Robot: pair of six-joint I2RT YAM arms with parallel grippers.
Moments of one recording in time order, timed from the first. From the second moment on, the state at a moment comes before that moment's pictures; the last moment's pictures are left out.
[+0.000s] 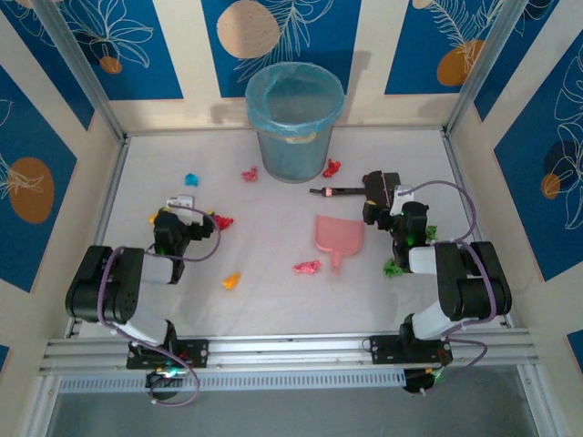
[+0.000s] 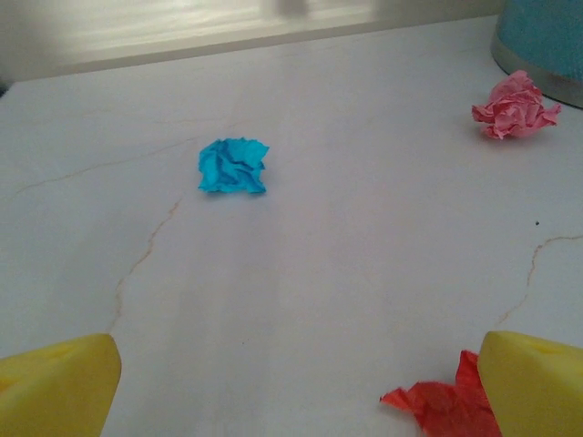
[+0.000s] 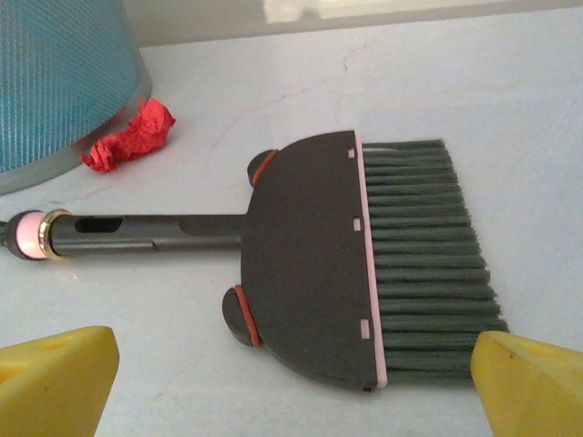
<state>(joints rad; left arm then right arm) -0.07 1.52 0.32 0.86 -0.03 0.07 0.03 1.51 0.40 0.69 -0.06 0.08</state>
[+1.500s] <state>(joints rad) -0.36 1.14 0.48 0.62 0.16 -0.62 0.24 0.99 0.73 -0.92 -0.15 0.79</state>
